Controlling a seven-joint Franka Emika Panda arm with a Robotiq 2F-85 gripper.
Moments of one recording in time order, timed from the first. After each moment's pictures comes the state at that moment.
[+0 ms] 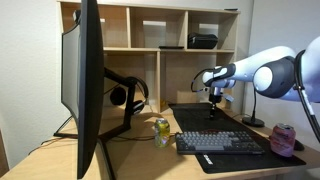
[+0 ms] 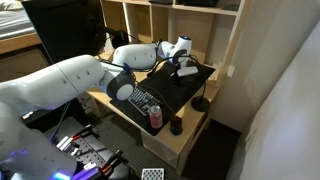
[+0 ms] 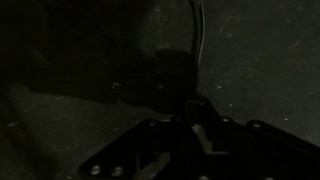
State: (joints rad) arm -0.15 1.46 0.10 -0.40 -0.01 1.89 -1.18
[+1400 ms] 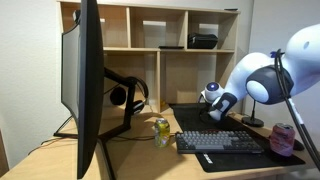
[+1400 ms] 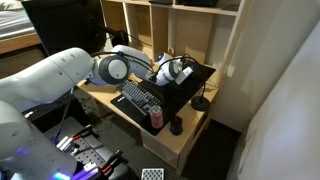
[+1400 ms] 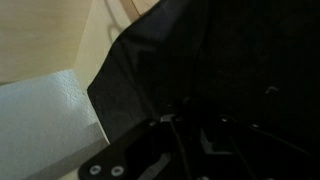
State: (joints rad) arm 0.08 1.42 -0.44 -0.86 -0.41 2.96 -0.37
